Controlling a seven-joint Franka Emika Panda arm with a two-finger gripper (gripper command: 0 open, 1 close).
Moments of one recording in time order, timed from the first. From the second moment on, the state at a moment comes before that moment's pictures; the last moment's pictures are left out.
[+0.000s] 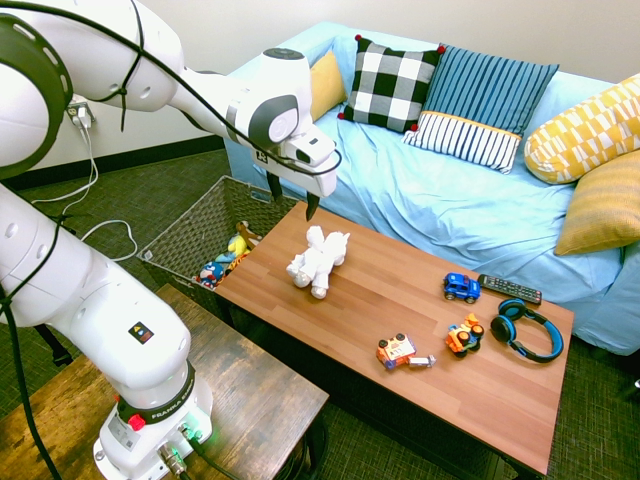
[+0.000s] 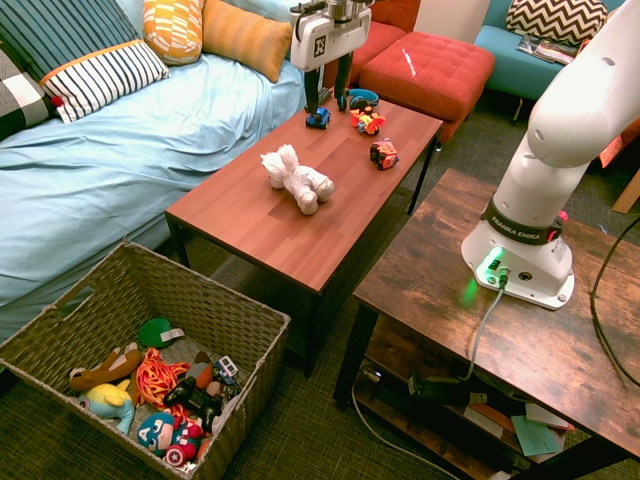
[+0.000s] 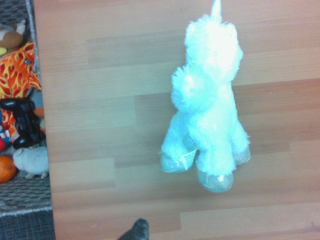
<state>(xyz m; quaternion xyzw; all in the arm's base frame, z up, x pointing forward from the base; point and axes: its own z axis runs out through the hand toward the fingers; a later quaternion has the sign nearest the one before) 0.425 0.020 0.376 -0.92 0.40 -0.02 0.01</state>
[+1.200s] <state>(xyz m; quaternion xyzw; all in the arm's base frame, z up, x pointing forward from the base) 0.516 0.028 0.227 -0.88 0.48 -0.02 -0.02</state>
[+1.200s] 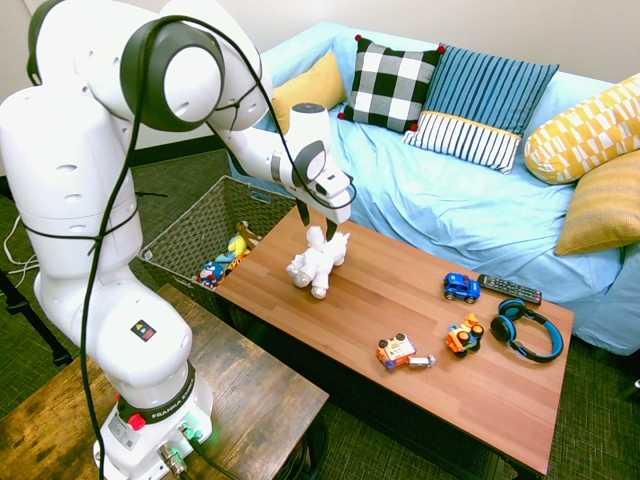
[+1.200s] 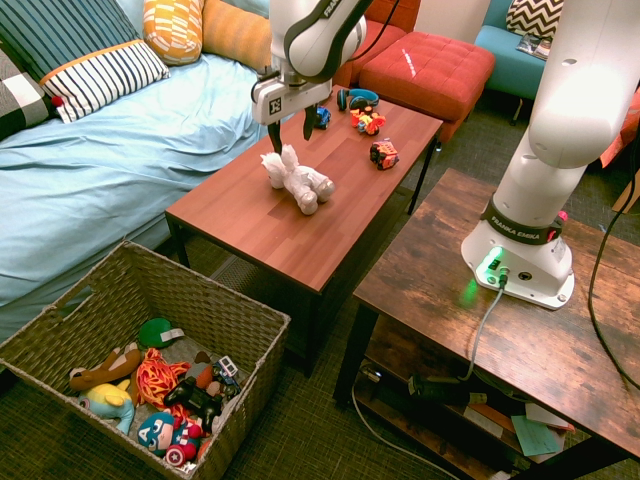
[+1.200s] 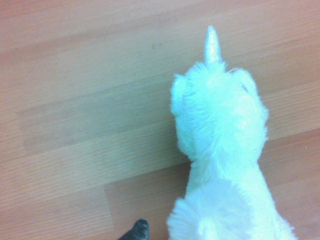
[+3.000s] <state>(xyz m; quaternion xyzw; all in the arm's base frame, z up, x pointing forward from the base) 0.549 0.058 0.172 -0.89 0.45 0.01 -0.04</state>
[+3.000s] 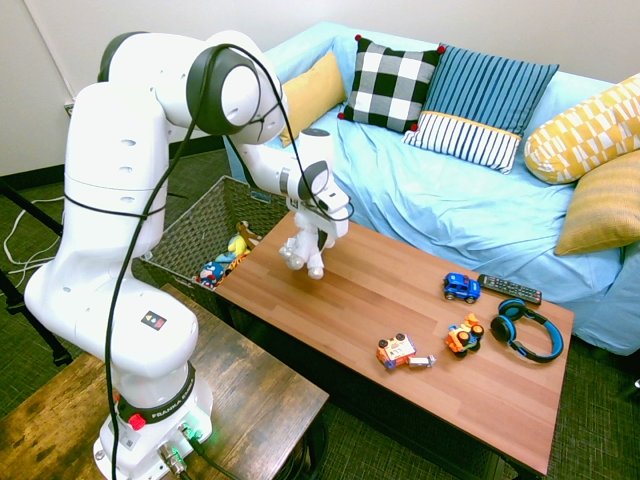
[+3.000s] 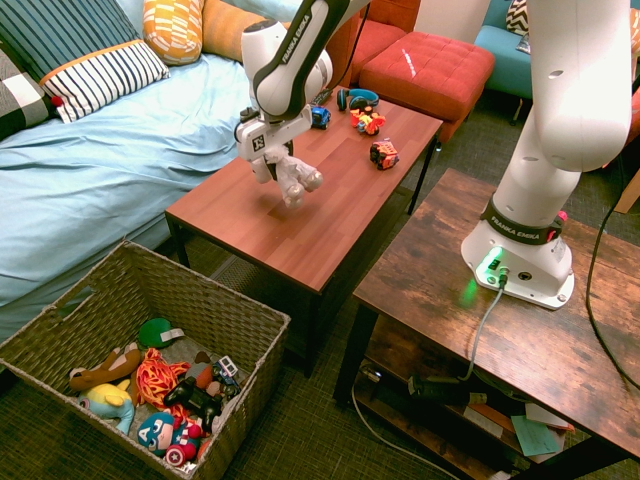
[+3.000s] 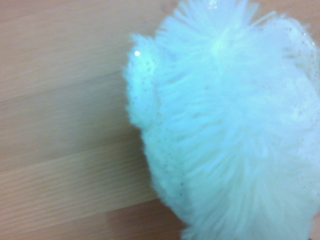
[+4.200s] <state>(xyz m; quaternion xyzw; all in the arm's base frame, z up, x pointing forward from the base) 0.536 0.369 0.155 -0.96 0.23 0.05 0.12</state>
